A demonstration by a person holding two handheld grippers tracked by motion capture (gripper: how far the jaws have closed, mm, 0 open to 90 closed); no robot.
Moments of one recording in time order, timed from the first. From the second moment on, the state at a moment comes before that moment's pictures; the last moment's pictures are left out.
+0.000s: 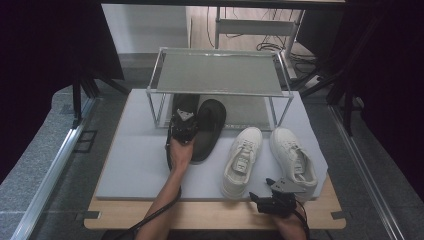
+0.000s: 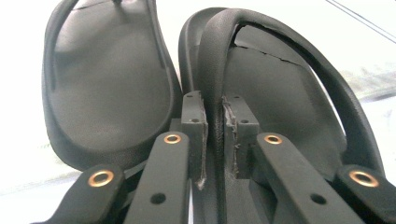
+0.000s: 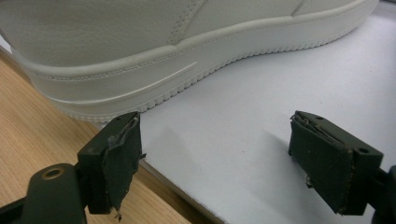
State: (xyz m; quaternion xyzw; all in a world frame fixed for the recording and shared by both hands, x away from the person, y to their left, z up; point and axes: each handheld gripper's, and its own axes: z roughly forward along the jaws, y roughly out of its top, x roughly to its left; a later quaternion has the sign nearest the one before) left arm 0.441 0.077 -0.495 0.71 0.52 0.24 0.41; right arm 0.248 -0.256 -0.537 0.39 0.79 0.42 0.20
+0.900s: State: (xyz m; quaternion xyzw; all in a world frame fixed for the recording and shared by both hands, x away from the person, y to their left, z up) left arm 0.355 0.109 -0.490 0.79 0.41 0.19 0.43; right arm 0.247 -0.256 -0.537 0.39 0.79 0.42 0.20
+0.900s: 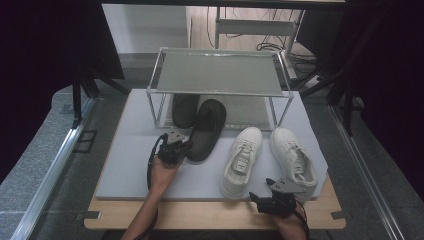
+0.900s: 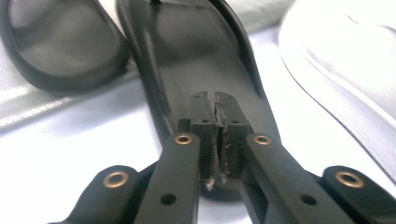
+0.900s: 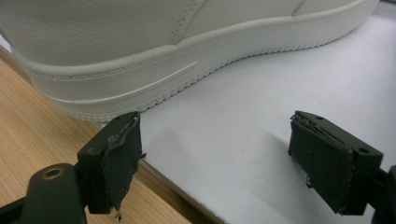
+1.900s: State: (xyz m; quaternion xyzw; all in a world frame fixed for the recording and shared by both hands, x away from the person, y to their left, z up) left arm 0.332 0.093 -0.518 0.82 0.39 0.18 0.38; right arm 0.247 -0.256 -0.537 0.39 0.79 0.42 0.20
